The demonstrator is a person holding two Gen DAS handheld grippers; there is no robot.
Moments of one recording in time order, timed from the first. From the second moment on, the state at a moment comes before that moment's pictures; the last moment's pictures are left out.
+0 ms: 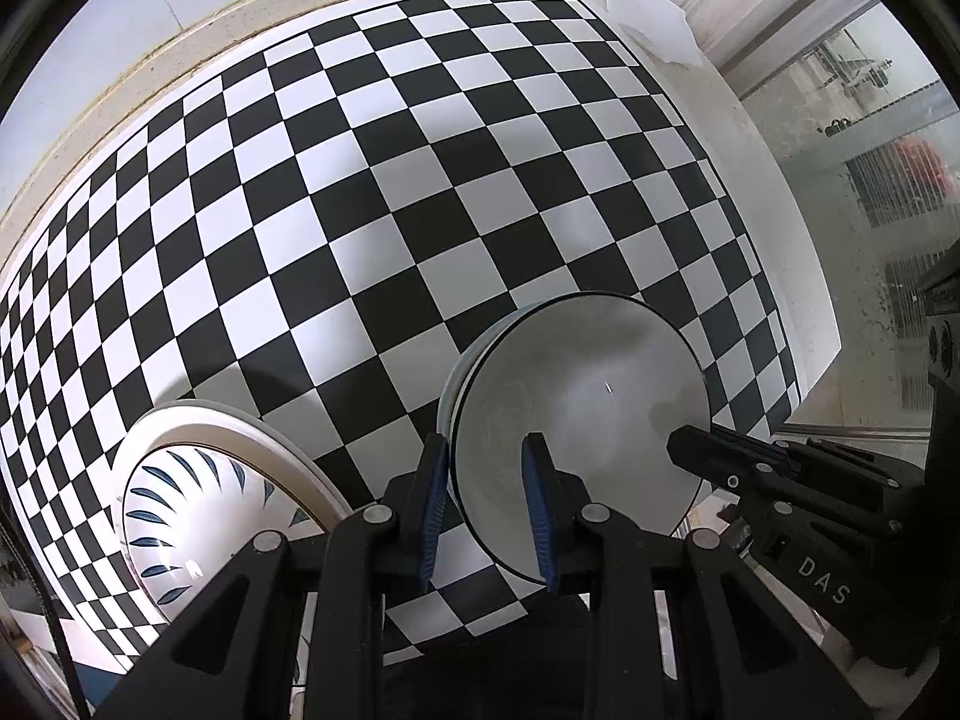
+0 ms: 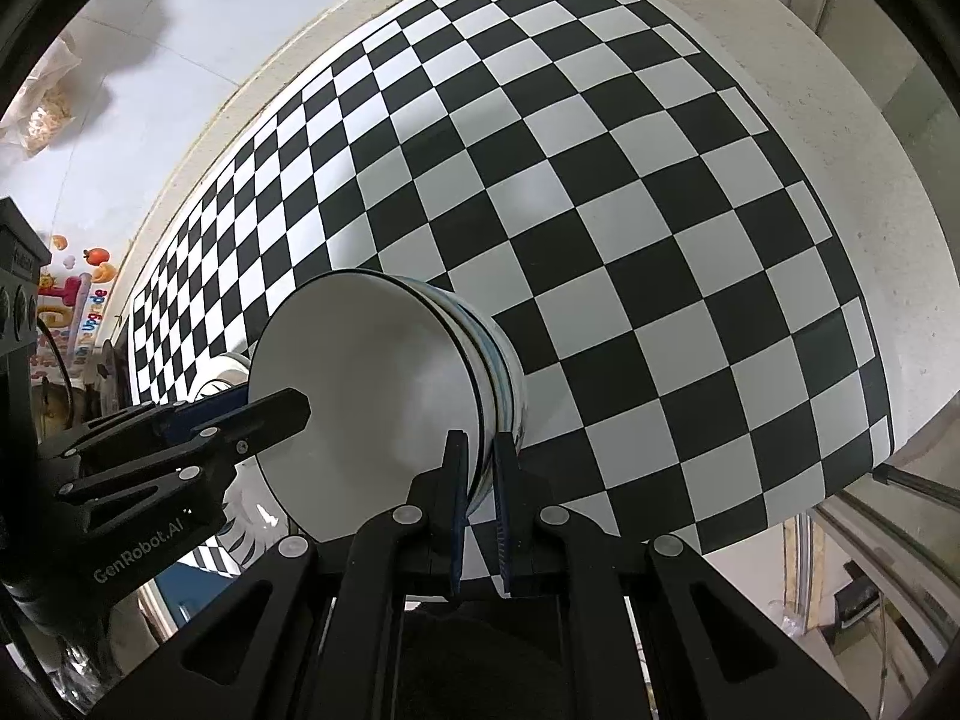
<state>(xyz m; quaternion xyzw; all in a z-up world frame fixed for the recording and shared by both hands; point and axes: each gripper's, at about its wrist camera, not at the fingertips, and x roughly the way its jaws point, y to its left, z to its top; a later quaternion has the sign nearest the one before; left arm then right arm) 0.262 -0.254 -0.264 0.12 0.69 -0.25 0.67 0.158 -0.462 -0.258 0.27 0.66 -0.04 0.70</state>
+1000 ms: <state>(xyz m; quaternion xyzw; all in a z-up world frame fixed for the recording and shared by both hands) 0.187 -0.185 -0.113 0.12 0.56 -0.25 0.78 0.078 -0.404 -0.094 0.16 0.56 -0.08 0.81</state>
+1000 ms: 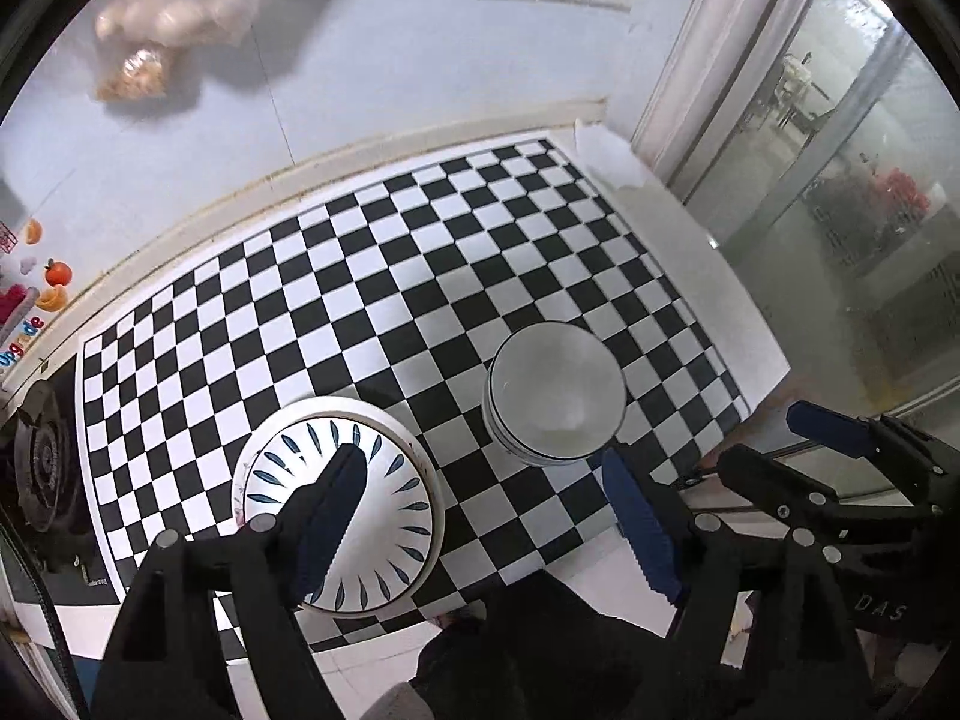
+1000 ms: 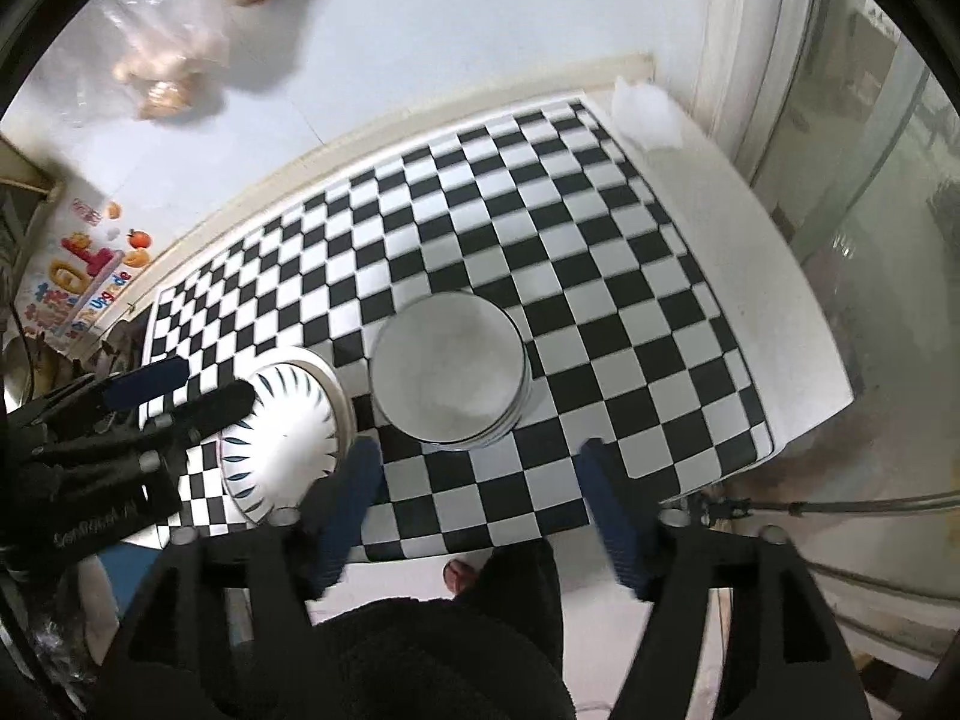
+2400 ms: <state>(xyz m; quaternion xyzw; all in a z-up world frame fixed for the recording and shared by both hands) 0.279 -0.211 -0.212 0.07 0.65 -0.21 0.73 0.141 -0.459 -0.171 0.24 0.59 -0.06 0.77</state>
